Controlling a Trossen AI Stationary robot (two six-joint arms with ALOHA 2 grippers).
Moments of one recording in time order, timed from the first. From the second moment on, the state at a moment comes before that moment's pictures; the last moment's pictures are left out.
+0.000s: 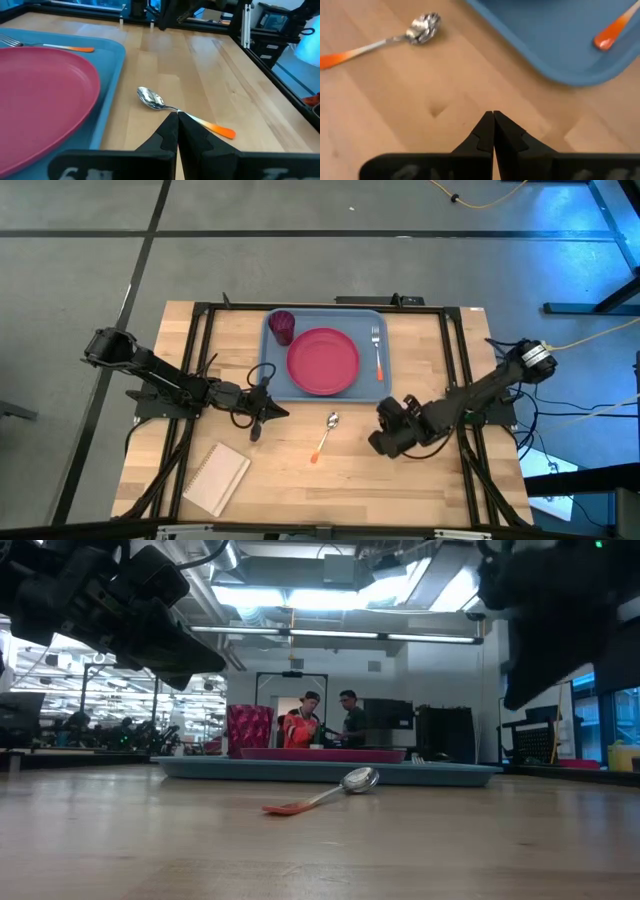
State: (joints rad) left arm -0.24 1.26 0.23 0.78 -0.15 -0.20; right arm 0.52 1.51 0.94 -0.75 0.49 1.22
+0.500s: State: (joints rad) left arm -0.33 1.28 0.62 0.36 -0.27 -0.27; right arm 0.57 1.51 0.68 -0.67 0.64 1.01
